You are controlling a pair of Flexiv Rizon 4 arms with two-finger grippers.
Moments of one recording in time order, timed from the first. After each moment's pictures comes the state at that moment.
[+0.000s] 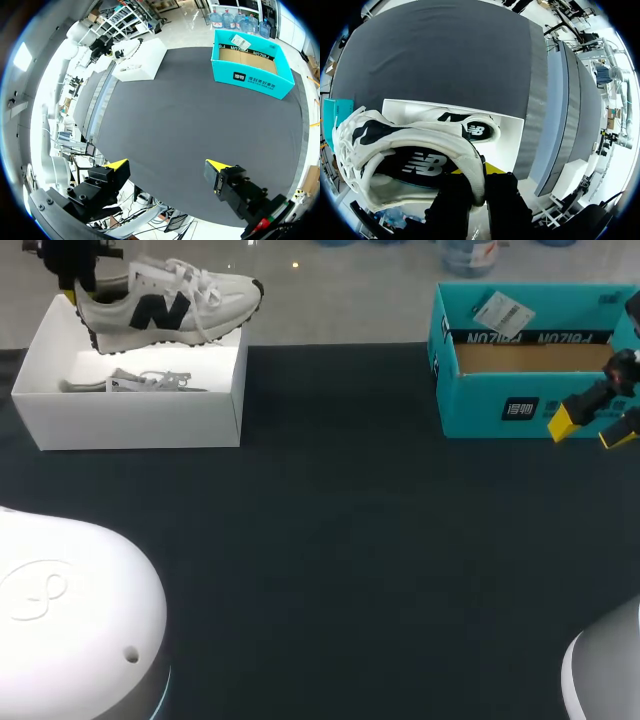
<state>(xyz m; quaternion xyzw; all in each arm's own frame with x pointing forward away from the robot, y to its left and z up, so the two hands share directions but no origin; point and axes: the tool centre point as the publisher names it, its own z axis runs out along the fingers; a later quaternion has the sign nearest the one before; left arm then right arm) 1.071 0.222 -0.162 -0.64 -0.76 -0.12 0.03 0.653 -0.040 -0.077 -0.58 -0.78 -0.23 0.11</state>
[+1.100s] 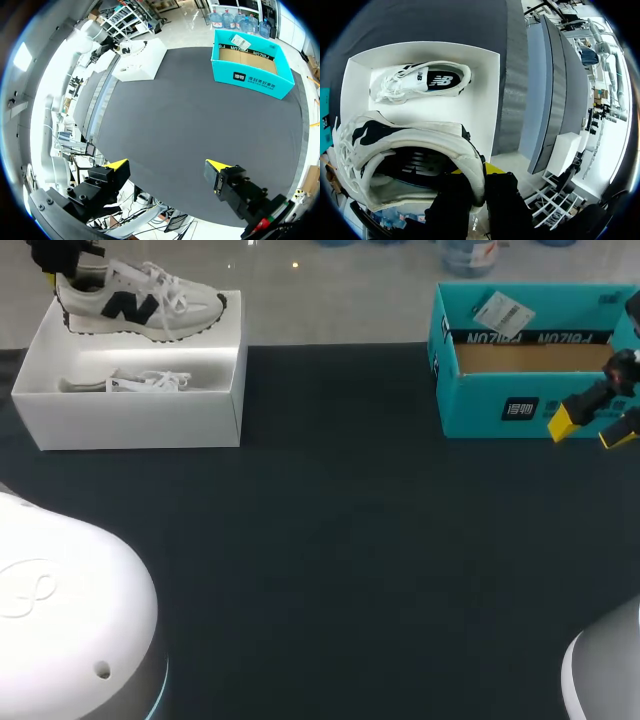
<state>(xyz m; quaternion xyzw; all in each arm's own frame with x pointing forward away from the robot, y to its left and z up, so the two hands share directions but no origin) 1.188 0.298 -0.203 -0.67 -0.71 -0.22 0.05 0.653 -0.040 -0.077 -0.58 -0.78 -0.23 0.11</state>
